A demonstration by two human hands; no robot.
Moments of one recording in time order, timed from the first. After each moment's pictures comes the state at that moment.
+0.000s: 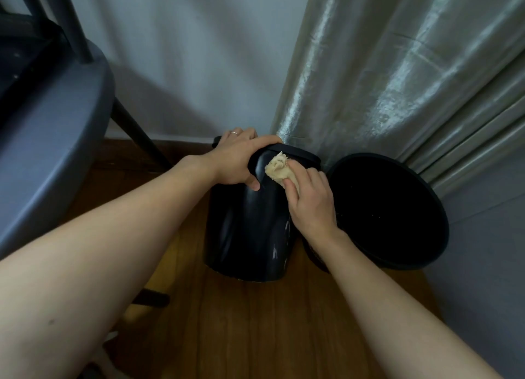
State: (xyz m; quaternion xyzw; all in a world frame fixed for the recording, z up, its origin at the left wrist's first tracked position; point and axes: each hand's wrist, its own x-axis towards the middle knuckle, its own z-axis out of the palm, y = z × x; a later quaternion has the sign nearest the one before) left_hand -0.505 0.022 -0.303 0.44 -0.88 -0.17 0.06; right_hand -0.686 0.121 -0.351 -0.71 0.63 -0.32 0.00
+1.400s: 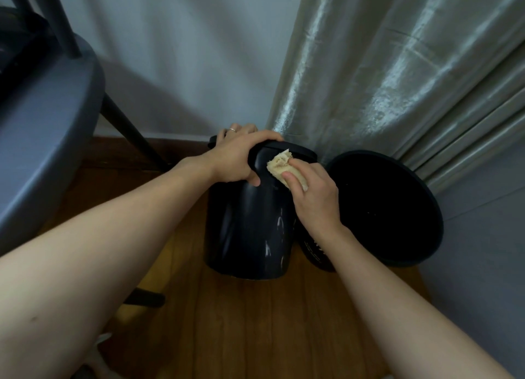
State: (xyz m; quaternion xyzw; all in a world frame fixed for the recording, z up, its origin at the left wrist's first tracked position) left_hand -0.513 0.030 -0.297 0.46 -0.85 -0.23 0.12; right_hand -0.697 0.119 -0.344 -0.67 0.64 -0.38 0.07
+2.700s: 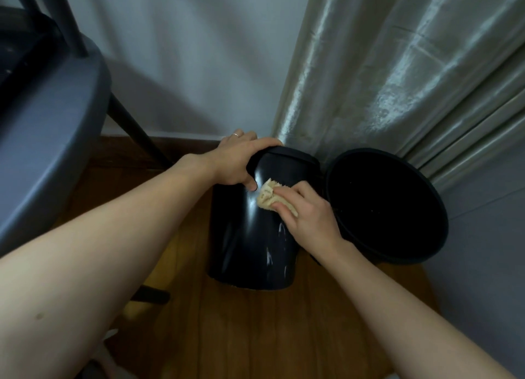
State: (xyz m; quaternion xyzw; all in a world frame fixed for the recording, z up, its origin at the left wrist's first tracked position) left_hand -0.504 0.024 -0.308 0.43 -0.88 -0.20 0.04; right_hand -0.696 0.147 -0.362 -0.78 0.53 -0.32 0.05
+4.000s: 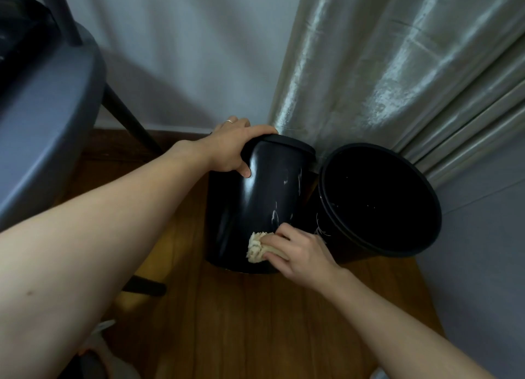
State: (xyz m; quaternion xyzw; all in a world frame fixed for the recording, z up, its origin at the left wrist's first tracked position) left_hand -0.501 0.017 -0.303 0.43 -0.88 -0.19 0.05; right_hand -0.705 0.204 -0.394 -0.87 0.44 -0.20 0.06
